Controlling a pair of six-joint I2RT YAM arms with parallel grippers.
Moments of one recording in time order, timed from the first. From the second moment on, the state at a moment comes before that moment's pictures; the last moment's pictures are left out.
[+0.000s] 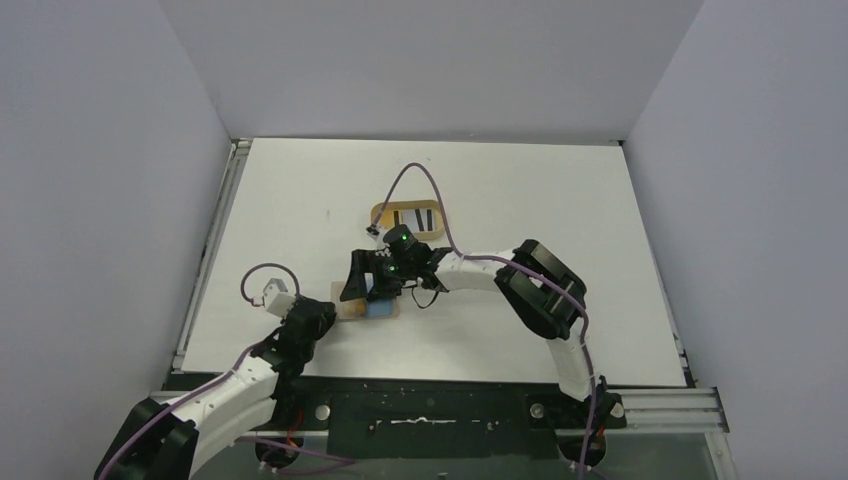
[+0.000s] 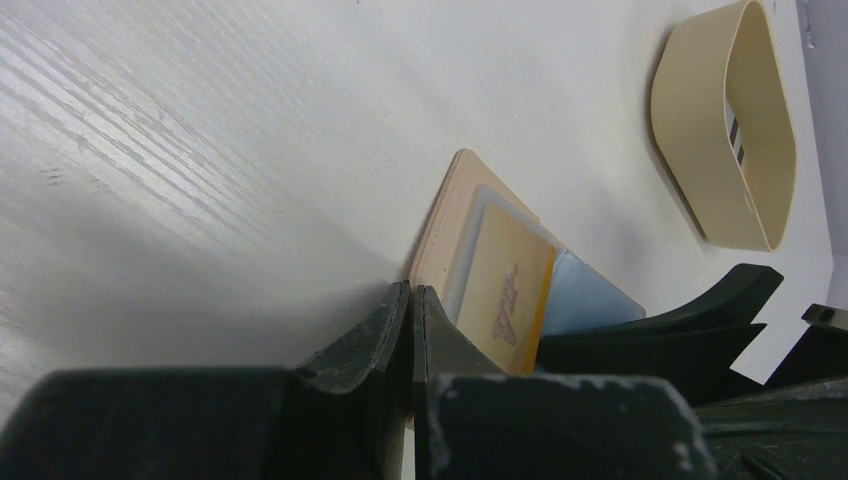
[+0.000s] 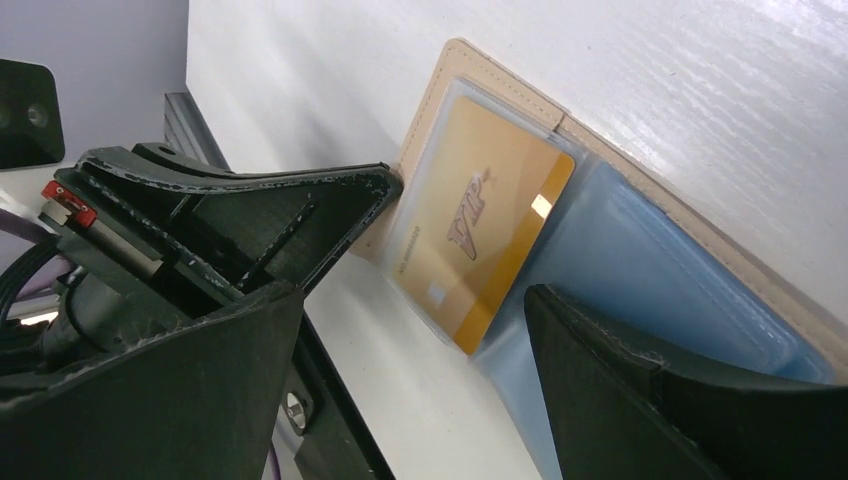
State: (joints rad) left arm -0.53 0.83 0.05 0.13 -0.50 -1.23; right arm 0.90 2.07 1.27 0.12 -0.45 0.77
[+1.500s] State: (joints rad) left arm -0.52 0.82 0.04 0.12 -0.56 -1.24; right arm 0.93 2.22 1.40 0.26 -0.53 1.04
